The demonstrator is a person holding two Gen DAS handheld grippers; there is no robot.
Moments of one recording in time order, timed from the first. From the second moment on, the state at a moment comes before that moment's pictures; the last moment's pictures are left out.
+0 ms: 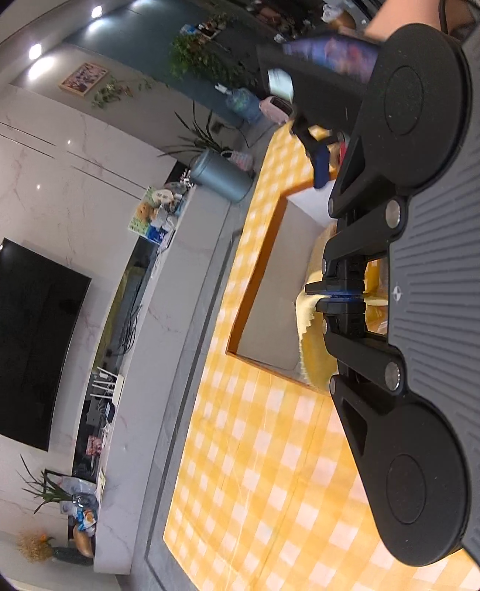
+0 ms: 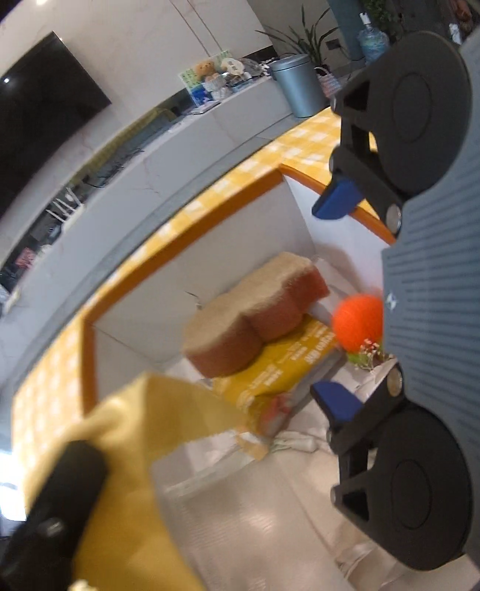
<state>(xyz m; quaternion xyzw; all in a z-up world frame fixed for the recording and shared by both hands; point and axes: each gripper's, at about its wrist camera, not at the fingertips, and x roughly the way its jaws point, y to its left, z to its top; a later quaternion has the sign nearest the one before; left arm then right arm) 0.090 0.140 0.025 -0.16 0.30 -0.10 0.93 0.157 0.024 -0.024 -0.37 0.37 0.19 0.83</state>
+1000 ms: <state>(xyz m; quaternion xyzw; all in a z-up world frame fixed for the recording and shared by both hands) 0.151 0.104 0.000 -0.12 0.31 -0.01 0.94 0.146 -0.041 0.014 -0.15 0.31 0.22 0.91</state>
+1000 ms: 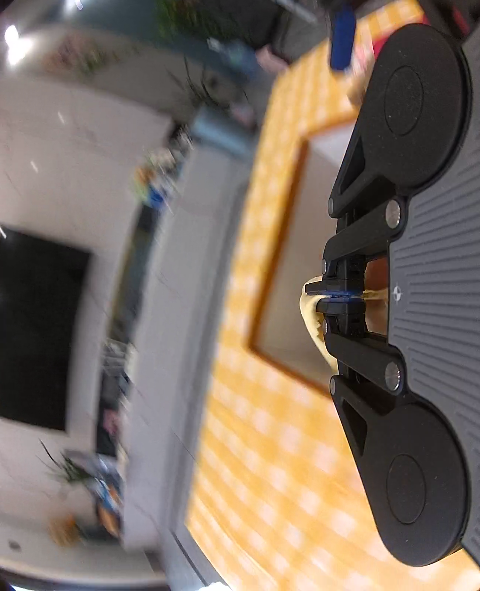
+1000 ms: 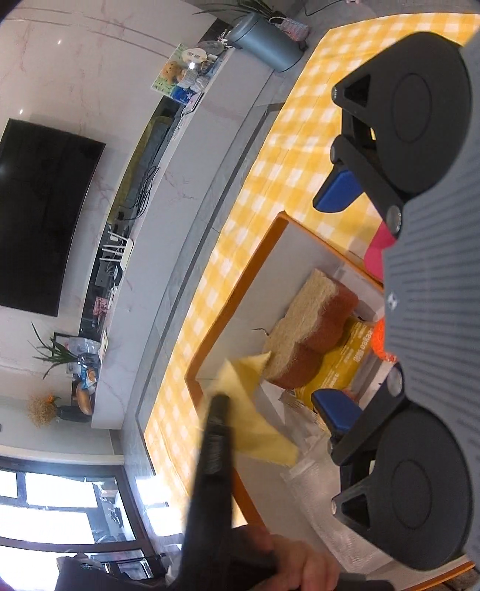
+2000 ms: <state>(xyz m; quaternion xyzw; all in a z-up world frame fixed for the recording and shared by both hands) 0.106 0.082 0.022 0.01 0.30 0.00 0.95 0.116 -0.014 0.041 -0.16 0.32 0.21 0.91</state>
